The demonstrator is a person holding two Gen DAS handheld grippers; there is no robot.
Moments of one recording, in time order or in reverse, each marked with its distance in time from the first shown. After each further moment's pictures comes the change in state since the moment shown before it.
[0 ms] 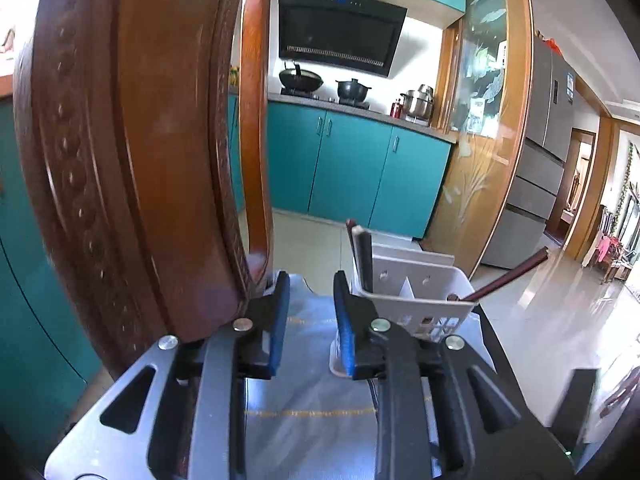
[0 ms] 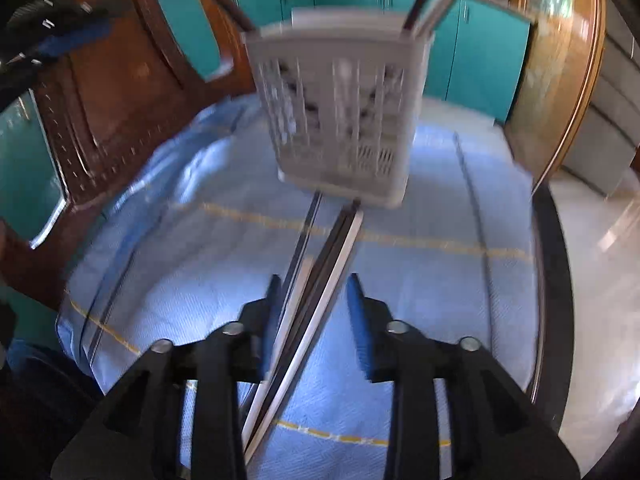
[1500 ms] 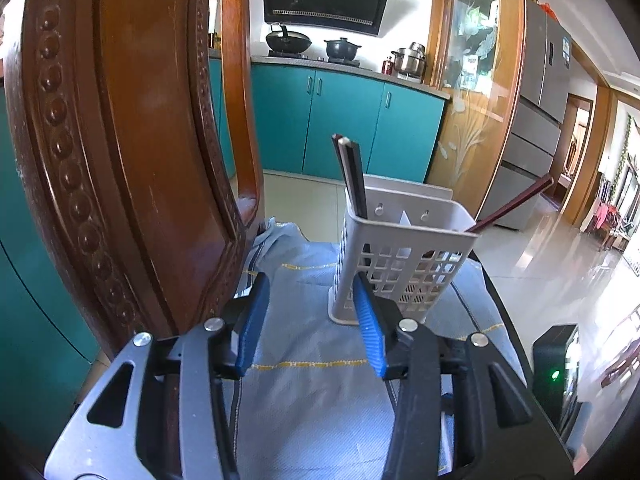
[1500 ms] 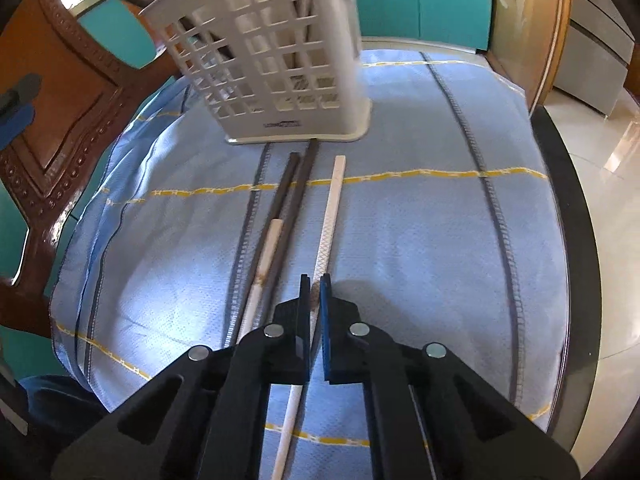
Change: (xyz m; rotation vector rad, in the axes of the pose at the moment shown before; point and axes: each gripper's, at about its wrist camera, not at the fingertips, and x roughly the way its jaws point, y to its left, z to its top) left arm 0.010 -0.006 -0.030 0.066 0.146 -0.008; right arm 0.023 -0.045 -0.018 0.212 0.098 0.030
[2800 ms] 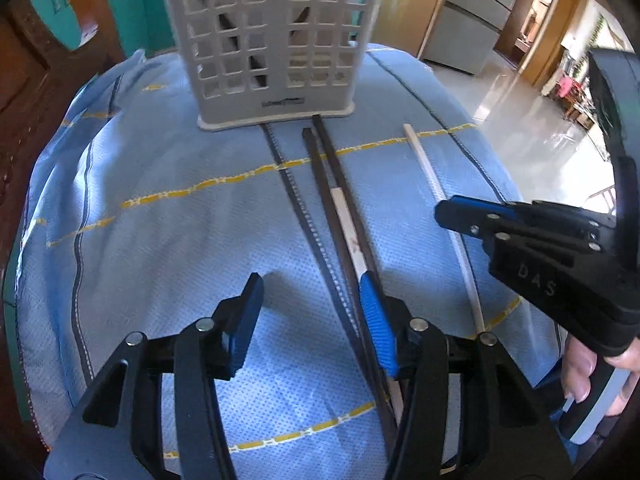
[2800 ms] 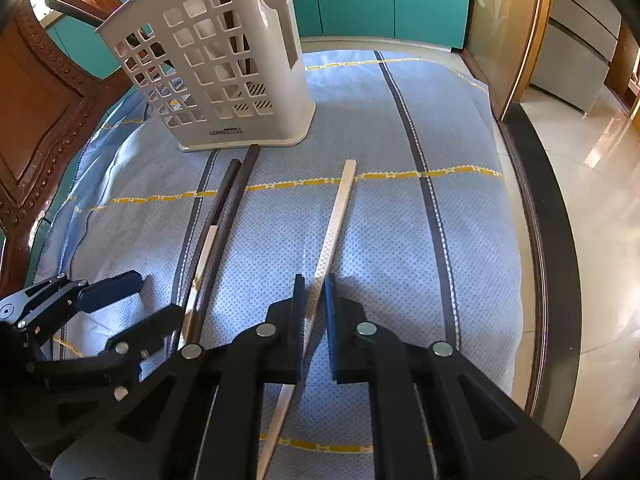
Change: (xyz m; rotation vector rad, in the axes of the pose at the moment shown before) left arm 0.088 -0.080 -0.107 0.209 0.539 -0.159; right arm 0.000 -0.021 0.005 0.009 0.008 -0.087
